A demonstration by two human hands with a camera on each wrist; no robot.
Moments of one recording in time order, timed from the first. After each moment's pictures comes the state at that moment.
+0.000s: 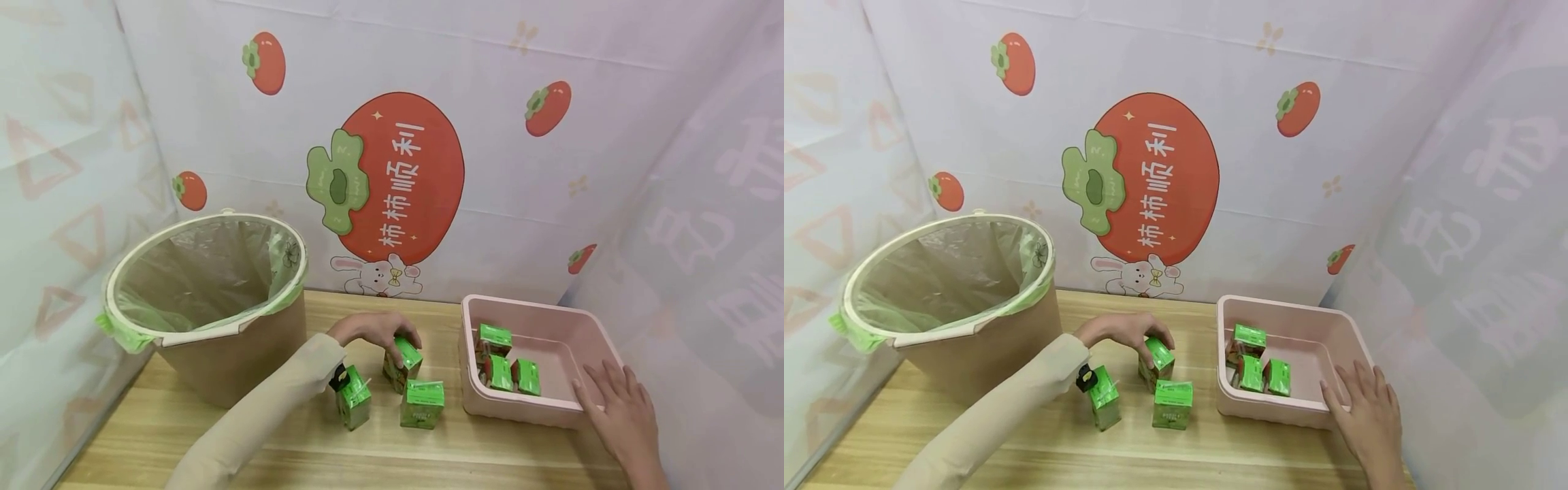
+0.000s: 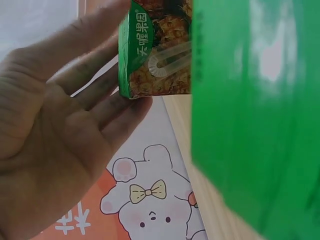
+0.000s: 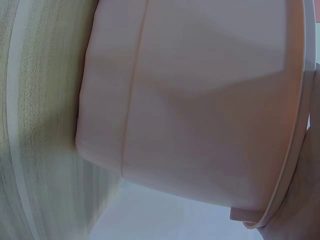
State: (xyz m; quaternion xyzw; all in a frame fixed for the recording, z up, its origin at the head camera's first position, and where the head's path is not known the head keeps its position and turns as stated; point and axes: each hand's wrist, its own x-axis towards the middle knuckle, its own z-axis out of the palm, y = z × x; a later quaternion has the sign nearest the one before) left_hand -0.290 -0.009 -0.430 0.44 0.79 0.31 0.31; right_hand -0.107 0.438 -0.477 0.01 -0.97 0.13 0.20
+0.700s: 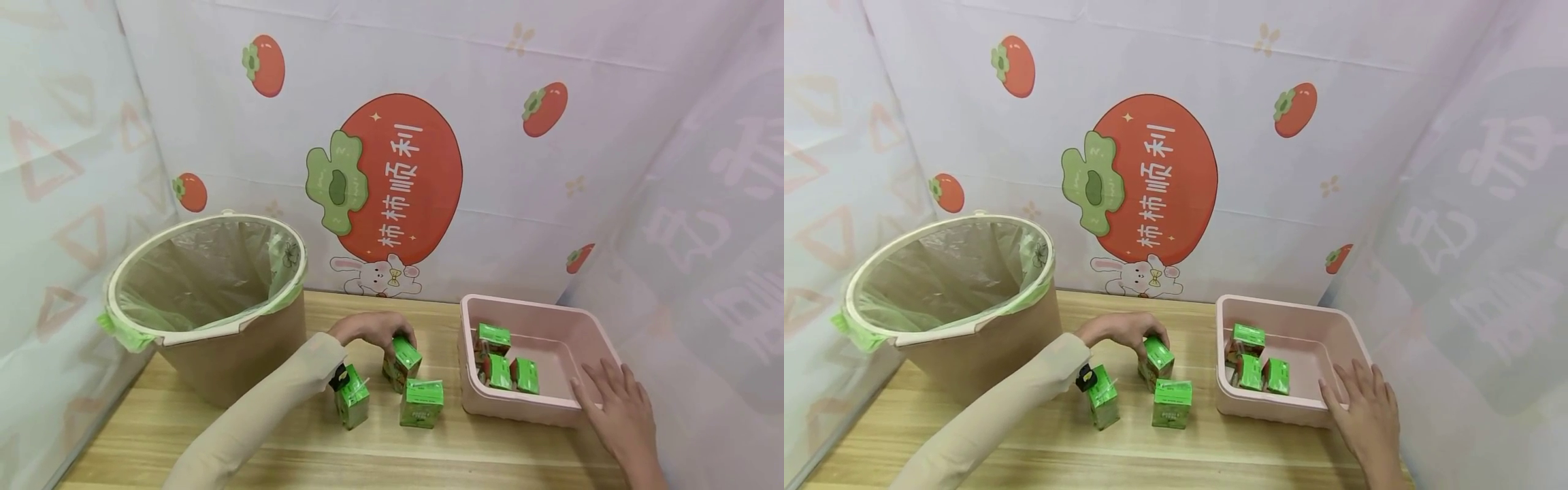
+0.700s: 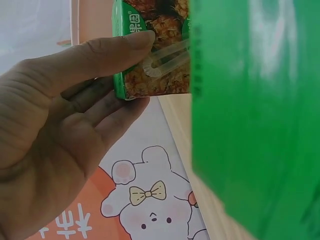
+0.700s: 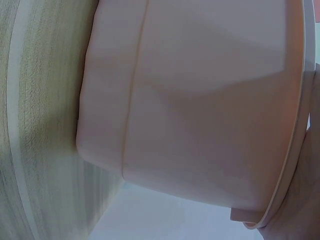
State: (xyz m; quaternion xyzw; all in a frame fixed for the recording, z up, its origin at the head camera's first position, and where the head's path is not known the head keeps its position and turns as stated) left_hand -0.290 -0.008 -0.430 0.43 0.80 0.28 0.30; right_hand -0.107 0.438 -0.479 0.01 -0.97 0.13 0.22
